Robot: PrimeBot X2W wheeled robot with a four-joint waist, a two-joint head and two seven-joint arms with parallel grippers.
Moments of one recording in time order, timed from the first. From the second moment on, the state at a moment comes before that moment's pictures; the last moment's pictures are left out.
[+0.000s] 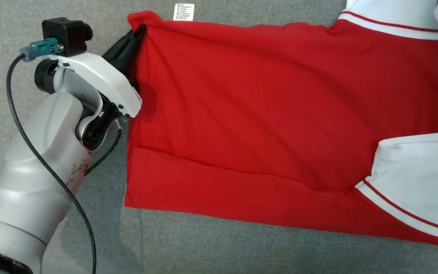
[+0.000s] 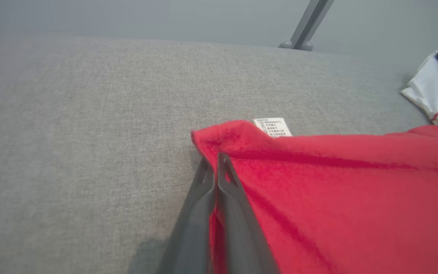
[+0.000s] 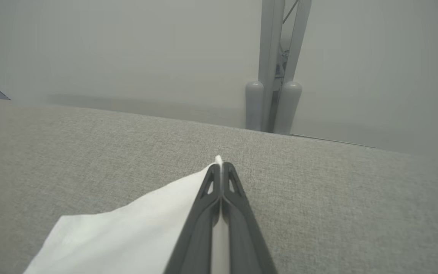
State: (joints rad) left arm -0.99 0.28 -0.73 0.75 -0.93 -0.13 -0.10; right arm -1.30 -0.38 0.48 0.95 0.56 0.13 0.13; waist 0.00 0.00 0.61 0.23
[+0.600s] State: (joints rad) left arm -0.98 0.37 -0.75 0.68 -1.01 -0.13 -0.15; right arm -1.27 -0.41 0.56 0.78 0.75 0.13 0.02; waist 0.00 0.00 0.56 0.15
